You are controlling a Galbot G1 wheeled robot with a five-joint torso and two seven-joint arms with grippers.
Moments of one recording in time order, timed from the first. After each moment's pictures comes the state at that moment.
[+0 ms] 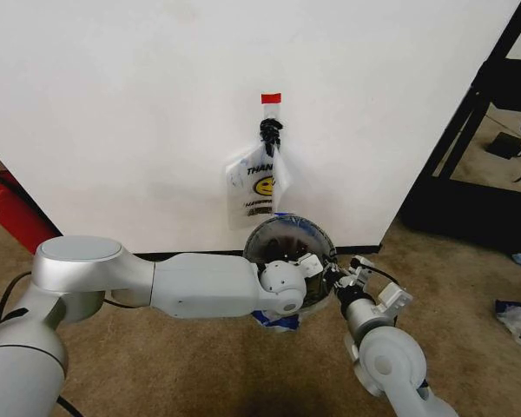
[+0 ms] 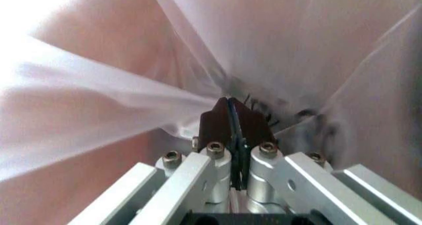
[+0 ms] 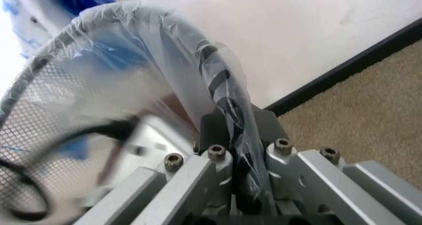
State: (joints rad) left arm -0.15 -1.26 1.25 -1.60 -1.30 0.74 -0.75; right arm -1.31 1.29 0.31 2.13 0.95 -0.28 0.51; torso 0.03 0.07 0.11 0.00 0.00
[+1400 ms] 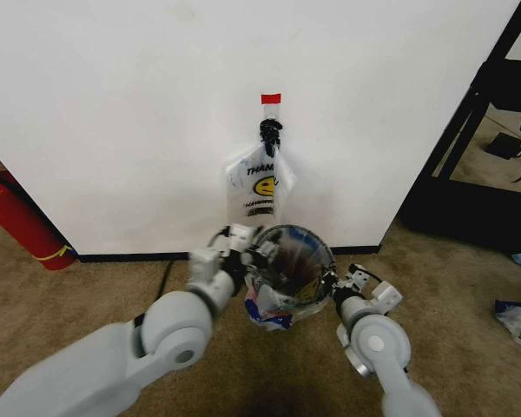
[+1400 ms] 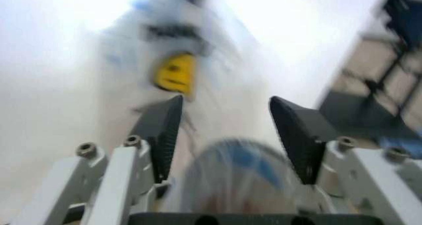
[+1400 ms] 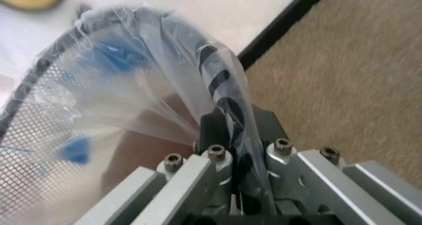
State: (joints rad) left arm 0.93 -0.80 0.07 -2.27 -0.95 0.19 -0.55; right arm -1.23 1.41 0.32 1.98 1.11 -0.35 0.64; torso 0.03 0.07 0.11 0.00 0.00
